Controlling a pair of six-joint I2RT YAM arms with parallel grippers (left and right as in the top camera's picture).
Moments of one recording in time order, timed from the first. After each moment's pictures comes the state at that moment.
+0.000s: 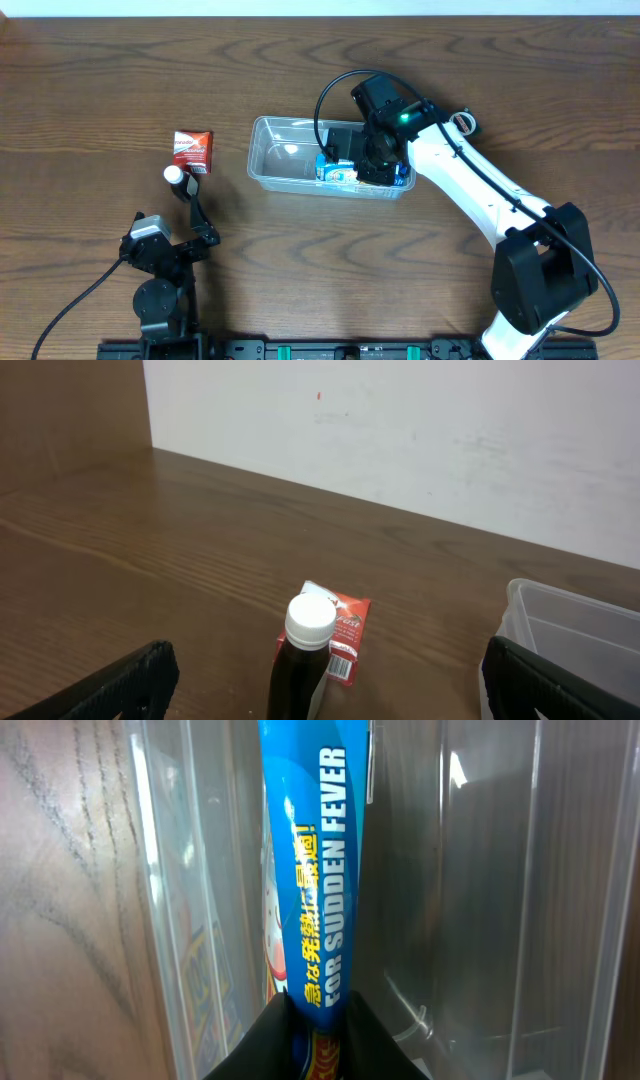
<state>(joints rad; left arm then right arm) 0.10 0.01 0.02 -0.11 -0.11 -0.19 0.52 1.86 1.46 -0.90 -0.13 -0.87</state>
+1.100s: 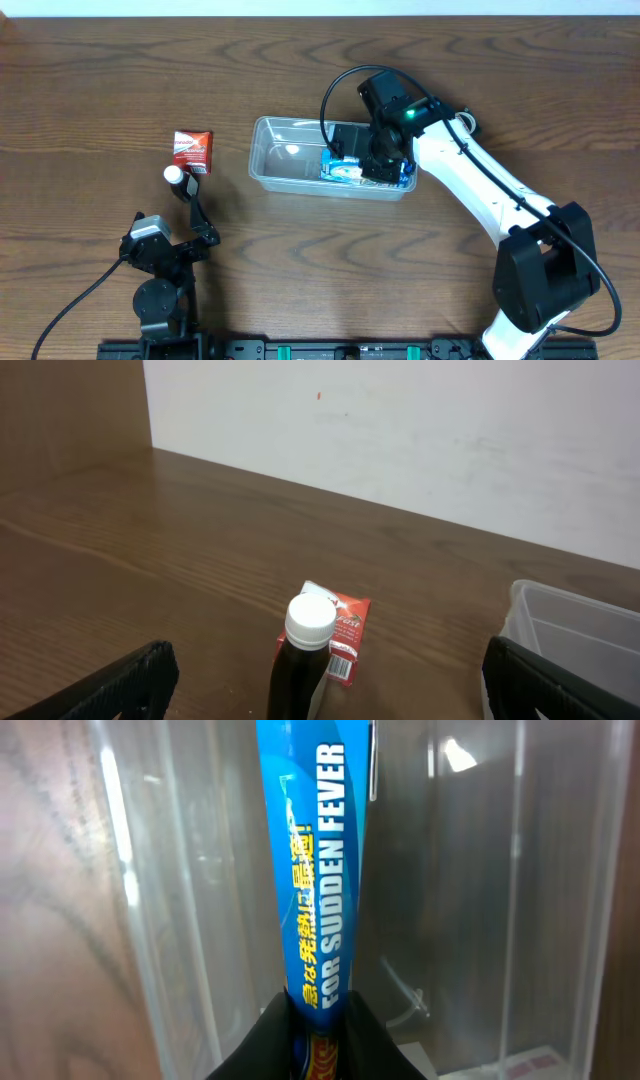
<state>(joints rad) 0.10 0.01 0.02 -0.11 -0.11 -0.19 0.50 1.86 1.47 -0.94 -0.12 -0.85</state>
